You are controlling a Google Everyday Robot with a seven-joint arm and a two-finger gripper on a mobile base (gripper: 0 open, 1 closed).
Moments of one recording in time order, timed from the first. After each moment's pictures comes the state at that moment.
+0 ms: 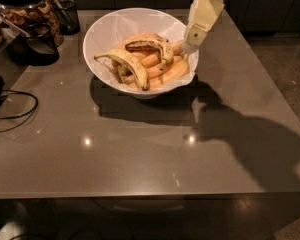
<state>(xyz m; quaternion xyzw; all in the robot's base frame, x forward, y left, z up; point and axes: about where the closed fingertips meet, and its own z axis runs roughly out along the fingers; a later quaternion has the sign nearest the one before) 0.579 -0.107 1.026 -0.60 0.77 0.02 0.22</state>
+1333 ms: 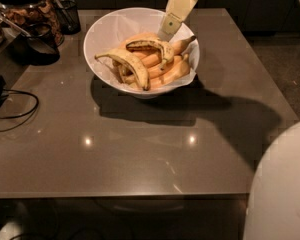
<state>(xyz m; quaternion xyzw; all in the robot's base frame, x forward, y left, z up) 0.626 -0.068 1.019 -0.58 0.78 0.08 0.24</state>
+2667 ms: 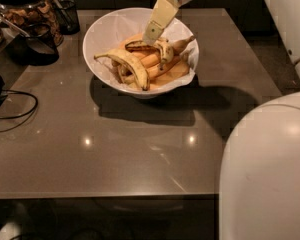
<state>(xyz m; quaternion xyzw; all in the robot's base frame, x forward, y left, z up) 0.644 -0.040 0.992 -0.56 0.80 0.12 0.21</state>
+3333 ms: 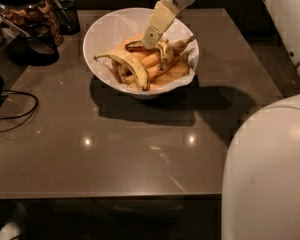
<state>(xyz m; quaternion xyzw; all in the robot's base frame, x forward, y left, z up) 0.638 -0.037 0.984 -0.55 0.80 0.13 0.20</state>
